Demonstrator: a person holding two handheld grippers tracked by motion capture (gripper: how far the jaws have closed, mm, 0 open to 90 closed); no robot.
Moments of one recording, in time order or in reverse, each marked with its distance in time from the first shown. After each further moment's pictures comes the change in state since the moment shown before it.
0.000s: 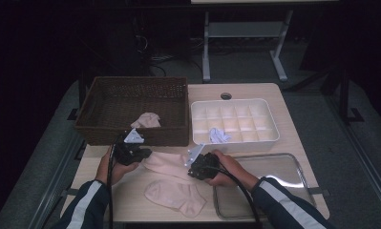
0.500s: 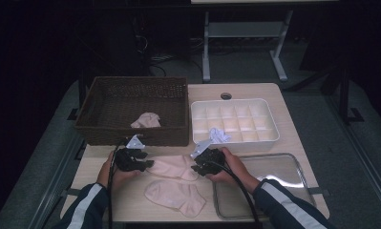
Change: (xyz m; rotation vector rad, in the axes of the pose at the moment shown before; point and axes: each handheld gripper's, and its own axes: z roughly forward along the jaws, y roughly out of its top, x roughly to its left) left arm -0.006 -0.017 0.016 0.048 -0.011 -0.020; right arm -0.010 -0.010 -0.005 -0.054 -0.126 0.194
